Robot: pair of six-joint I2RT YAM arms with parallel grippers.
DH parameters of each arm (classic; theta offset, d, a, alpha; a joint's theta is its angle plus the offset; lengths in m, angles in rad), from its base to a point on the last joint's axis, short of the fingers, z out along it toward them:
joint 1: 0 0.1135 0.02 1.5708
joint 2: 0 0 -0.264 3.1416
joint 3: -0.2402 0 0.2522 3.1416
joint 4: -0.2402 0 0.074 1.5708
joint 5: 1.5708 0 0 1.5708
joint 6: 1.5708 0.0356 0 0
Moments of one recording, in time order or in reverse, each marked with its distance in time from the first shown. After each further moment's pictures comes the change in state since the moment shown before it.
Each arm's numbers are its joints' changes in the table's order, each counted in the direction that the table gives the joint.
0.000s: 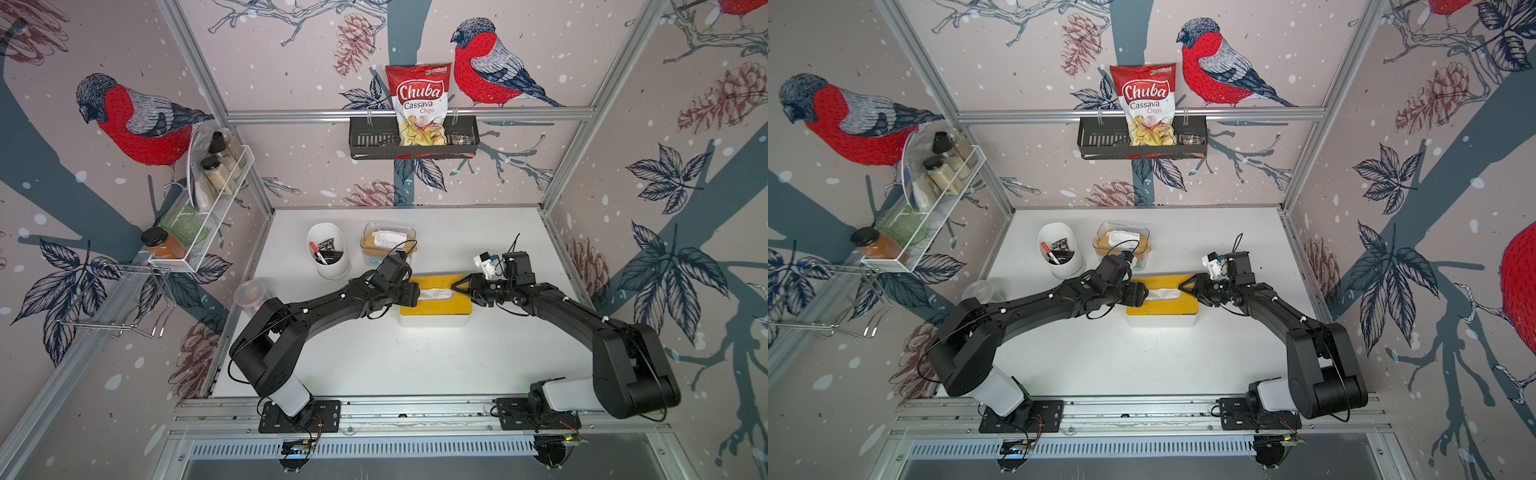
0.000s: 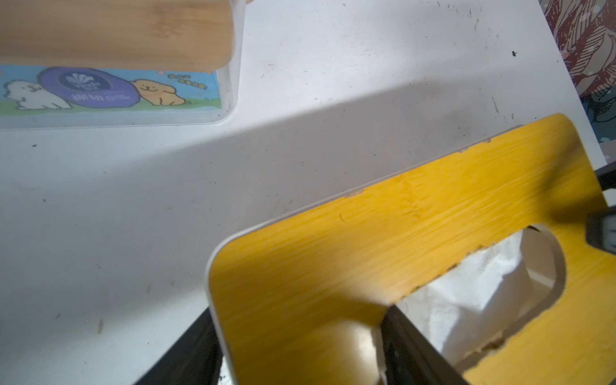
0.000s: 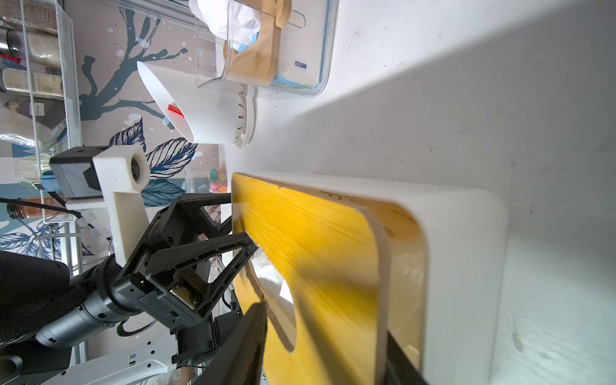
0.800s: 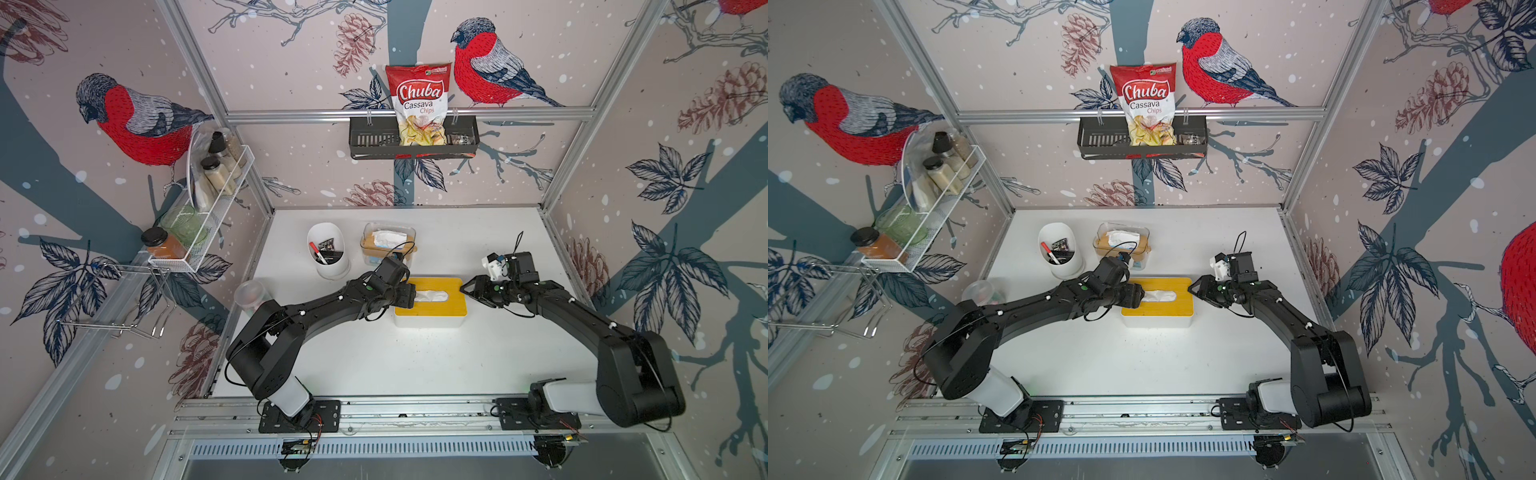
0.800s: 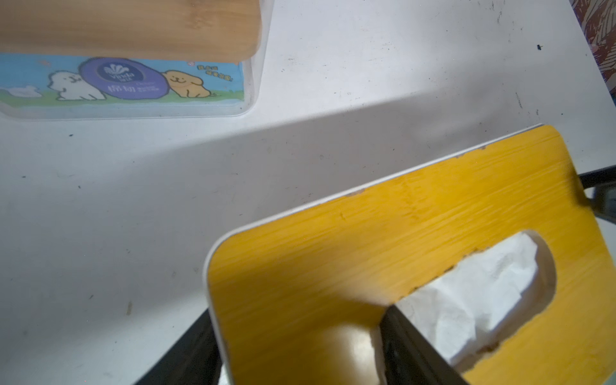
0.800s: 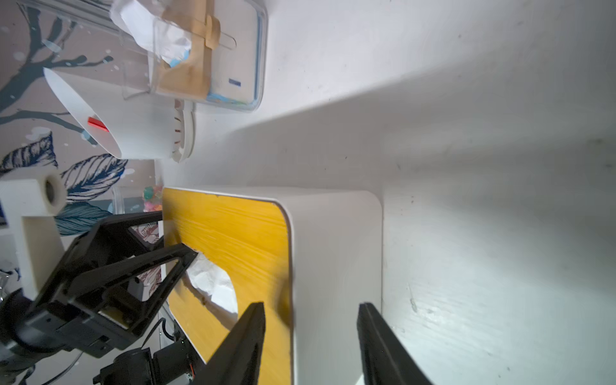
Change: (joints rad) left arm 0.000 0.021 0.023 -0.015 -0.031 0.008; right arm 0.010 0.024 -0.035 -0.164 0.200 -0.104
